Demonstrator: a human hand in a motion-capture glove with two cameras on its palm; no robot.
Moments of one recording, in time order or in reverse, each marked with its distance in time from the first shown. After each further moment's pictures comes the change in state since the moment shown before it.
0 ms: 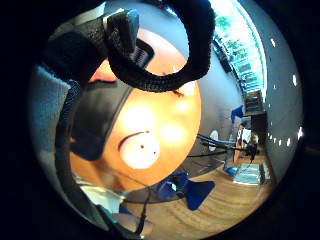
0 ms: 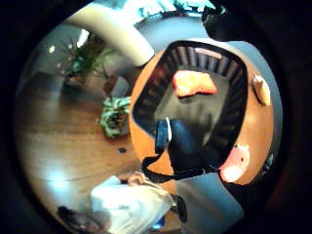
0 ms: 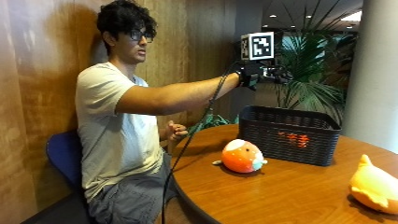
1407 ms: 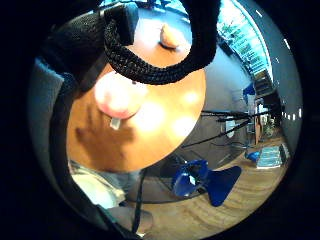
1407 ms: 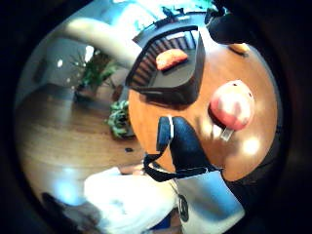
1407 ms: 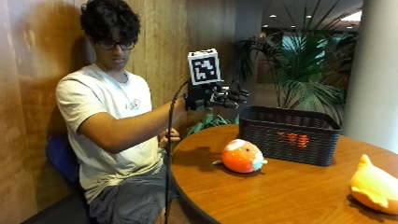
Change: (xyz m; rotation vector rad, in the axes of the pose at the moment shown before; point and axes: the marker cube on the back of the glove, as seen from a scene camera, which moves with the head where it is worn) arm 0.083 0.196 0.042 0.072 -0.090 0.143
